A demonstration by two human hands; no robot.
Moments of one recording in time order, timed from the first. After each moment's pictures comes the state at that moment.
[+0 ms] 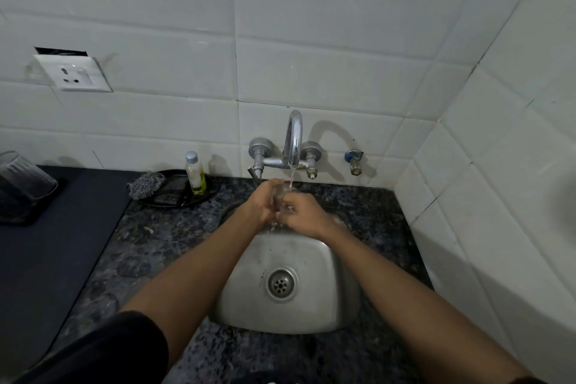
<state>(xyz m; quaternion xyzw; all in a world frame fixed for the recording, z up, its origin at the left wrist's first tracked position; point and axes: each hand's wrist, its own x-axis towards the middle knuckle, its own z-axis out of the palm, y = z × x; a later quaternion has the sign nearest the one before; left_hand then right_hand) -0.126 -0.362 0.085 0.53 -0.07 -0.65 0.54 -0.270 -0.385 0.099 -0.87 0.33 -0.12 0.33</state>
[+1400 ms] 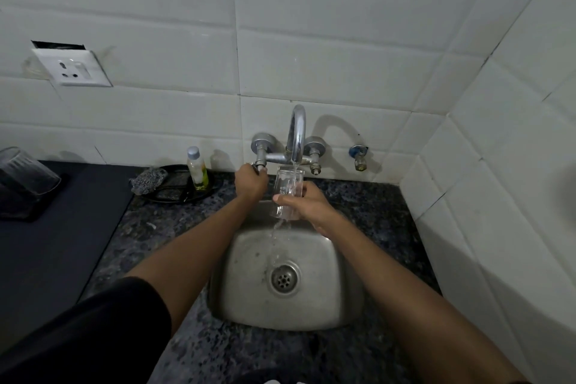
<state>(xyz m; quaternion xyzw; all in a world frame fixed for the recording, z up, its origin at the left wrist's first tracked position) -0.086 -0.380 0.068 0.83 -0.27 -0.21 0.43 -0.262 -0.391 0.103 -0.61 0.47 -0.16 0.62</state>
